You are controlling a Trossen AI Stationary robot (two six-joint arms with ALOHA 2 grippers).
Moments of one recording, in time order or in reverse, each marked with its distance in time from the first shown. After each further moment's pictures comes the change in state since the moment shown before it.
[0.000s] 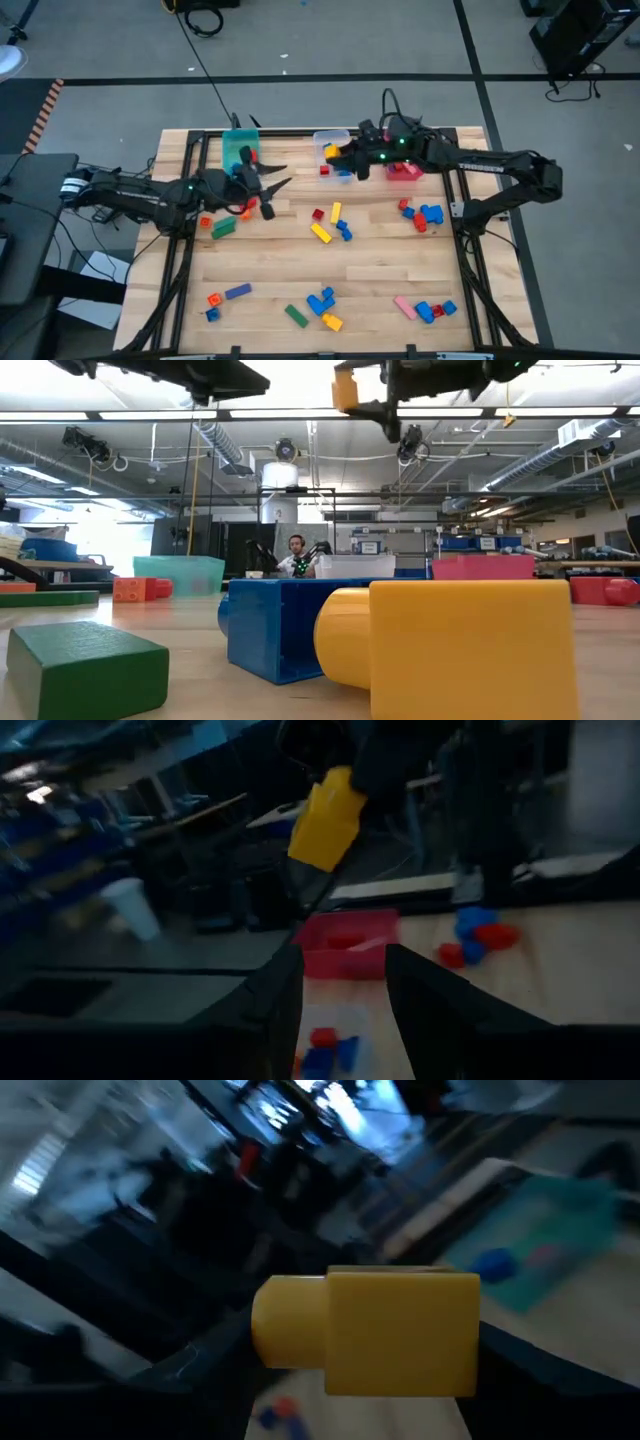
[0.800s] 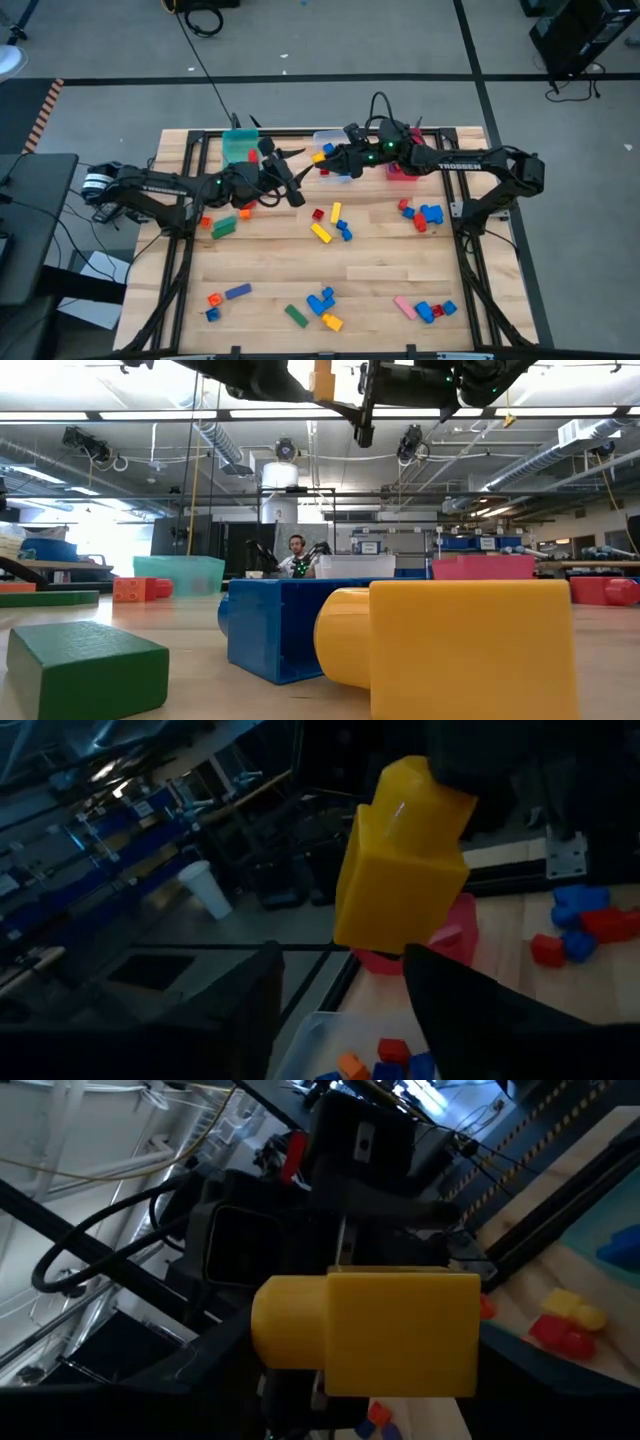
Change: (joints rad) left arm 0.046 0.272 0.222 0.013 -0.133 0.096; right arm 0.011 0.144 0.000 0.296 -0.150 0.208
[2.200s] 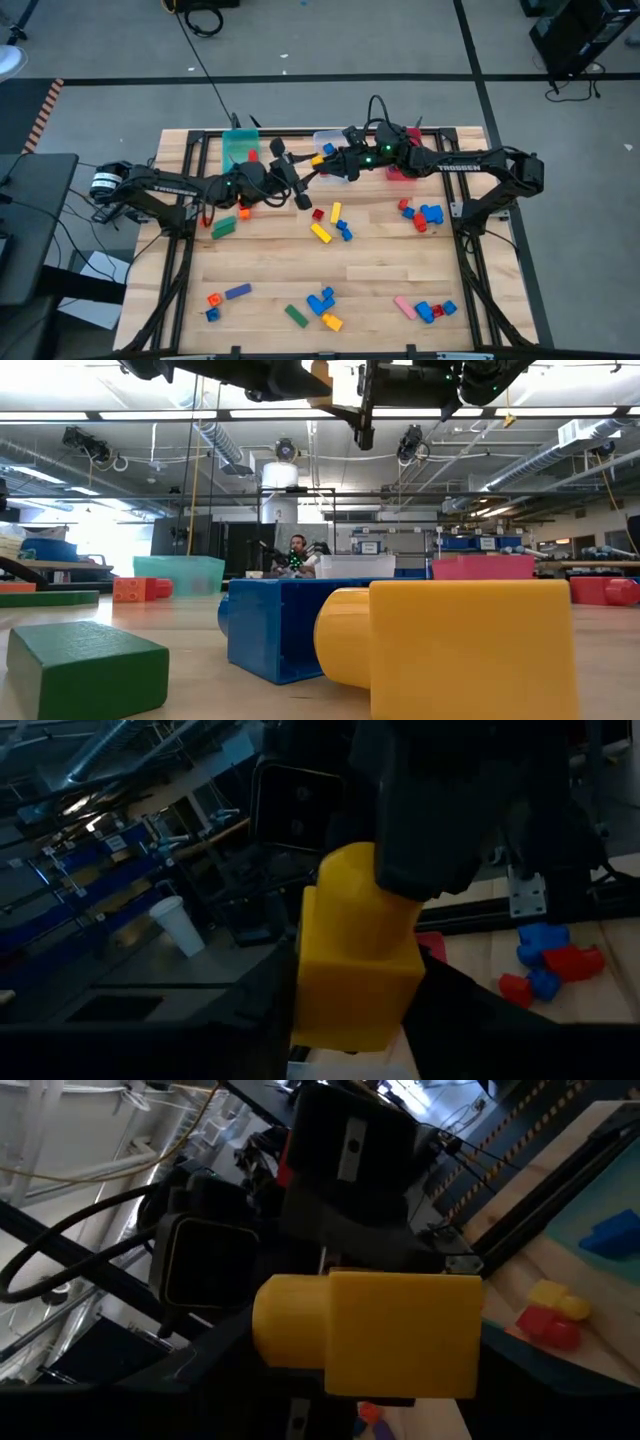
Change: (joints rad) left arm 0.012 0.081 0.000 0.164 0.118 0.022; right arm 0.018 0.002 0.000 -0.035 0.054 -0.011
